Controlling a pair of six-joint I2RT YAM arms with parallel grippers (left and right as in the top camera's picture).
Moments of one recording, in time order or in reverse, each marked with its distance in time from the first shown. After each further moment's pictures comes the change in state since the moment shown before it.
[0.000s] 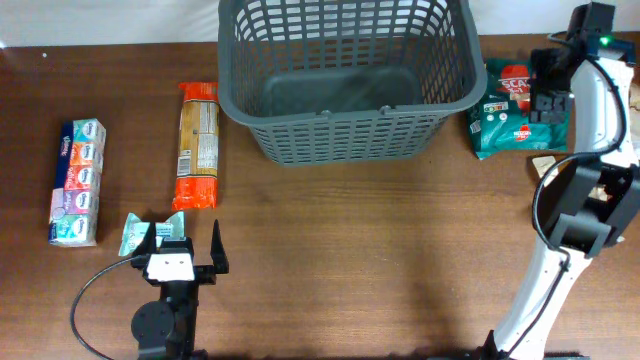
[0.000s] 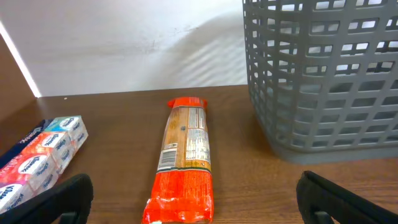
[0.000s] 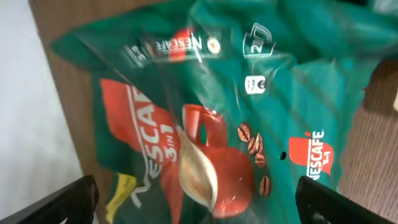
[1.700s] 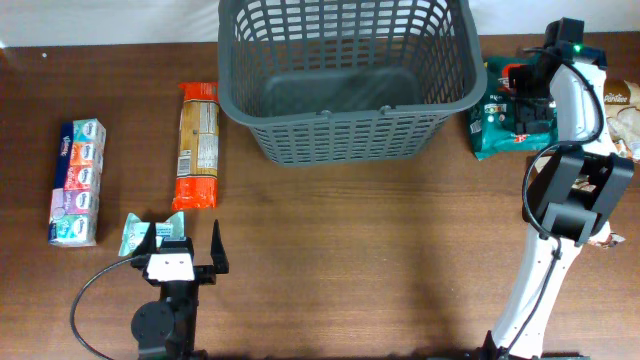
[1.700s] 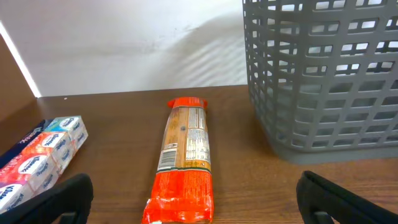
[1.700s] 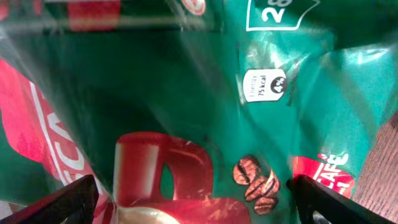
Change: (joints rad) left arm 0.000 0.000 0.000 0.000 0.000 0.000; right arm 0.025 0.129 0.029 -0.022 0.001 -0.075
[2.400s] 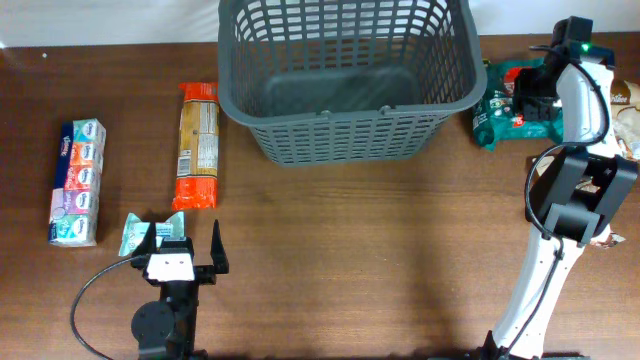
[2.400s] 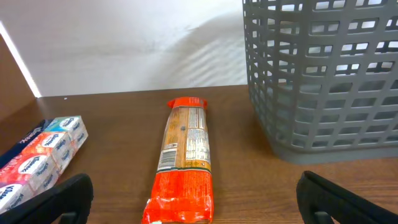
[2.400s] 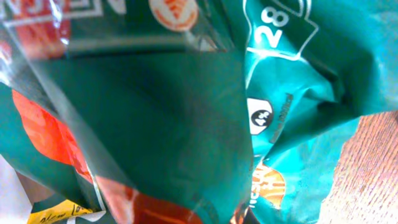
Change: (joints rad) left arm 0.000 0.000 0.000 0.000 0.000 0.000; right arm -0.019 0.002 0.024 -0.015 -0.053 -0.005
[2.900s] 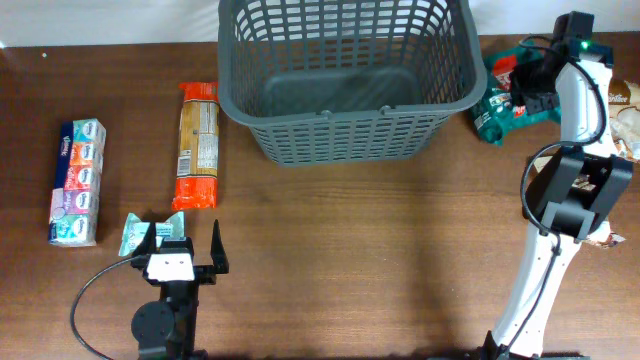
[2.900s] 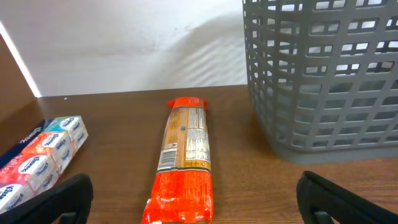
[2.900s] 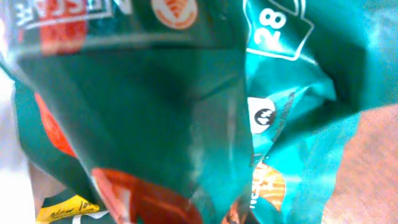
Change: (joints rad) left arm 0.000 0.000 0.000 0.000 0.000 0.000; right arm 0.000 0.058 0.125 0.020 -0.055 -0.282
